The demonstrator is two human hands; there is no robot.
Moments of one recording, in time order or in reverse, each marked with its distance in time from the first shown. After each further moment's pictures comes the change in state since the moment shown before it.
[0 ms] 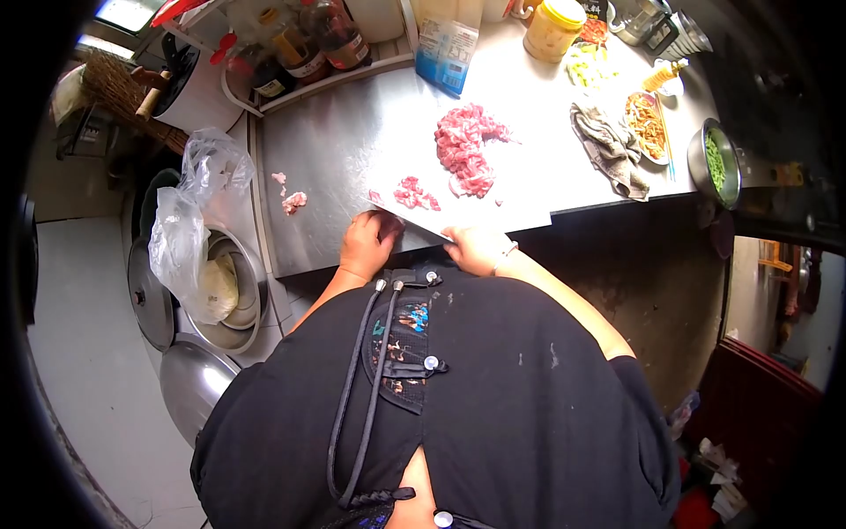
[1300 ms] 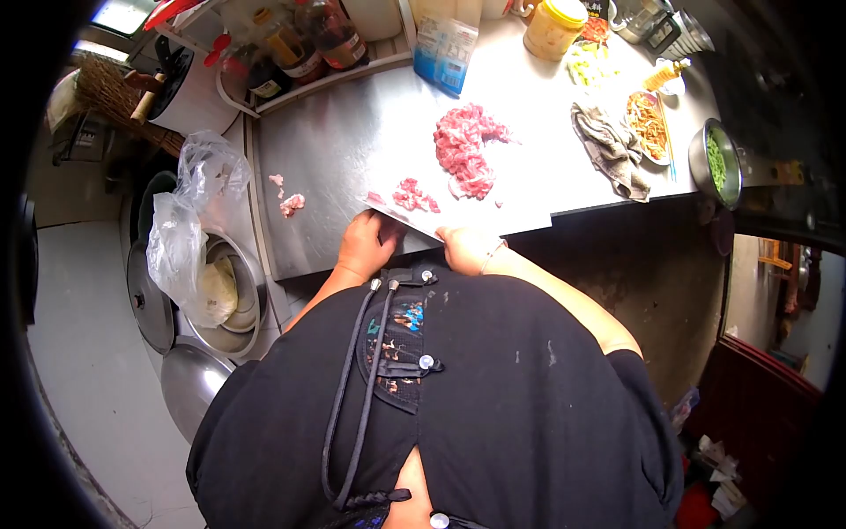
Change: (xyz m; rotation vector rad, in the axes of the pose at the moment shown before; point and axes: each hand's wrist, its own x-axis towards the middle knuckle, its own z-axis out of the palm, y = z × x) left_hand 0.010 0.002 -0.003 0.003 -0.106 -0.055; right_hand 0.015 0.004 0.014 -0.077 0.026 -0.037
